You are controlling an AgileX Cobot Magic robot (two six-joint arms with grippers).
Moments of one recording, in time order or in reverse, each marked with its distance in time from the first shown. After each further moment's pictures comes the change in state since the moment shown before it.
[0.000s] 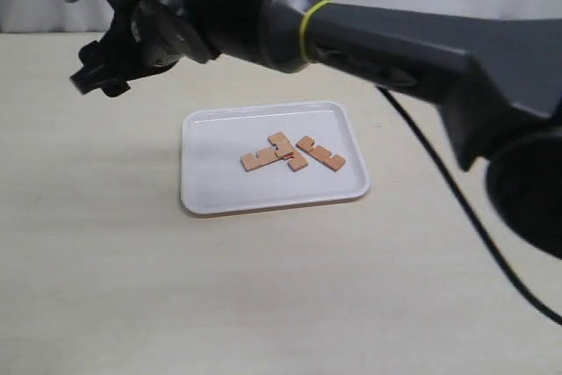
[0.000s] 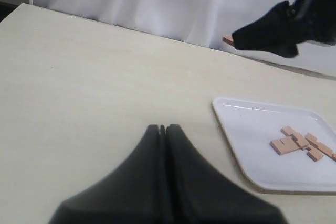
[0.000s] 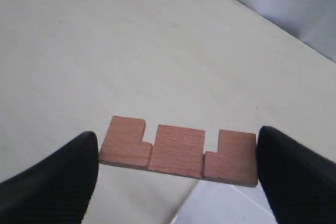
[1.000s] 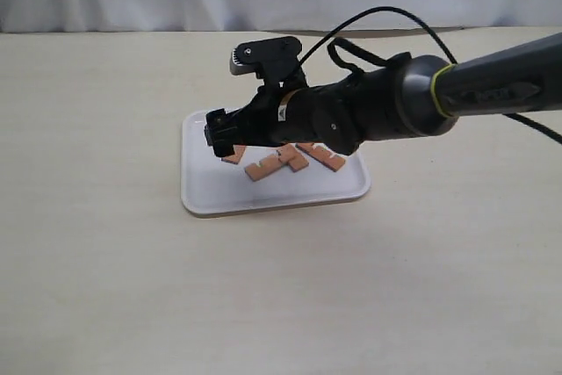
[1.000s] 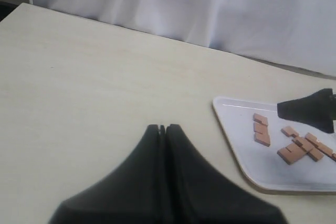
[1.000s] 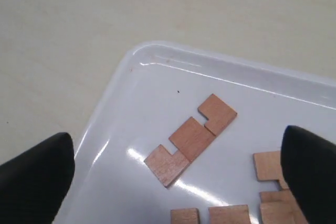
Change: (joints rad) left arm 0.000 0.000 0.000 0.000 0.000 0.000; right arm -0.198 -0.149 0.678 0.282 -0.548 -0.005
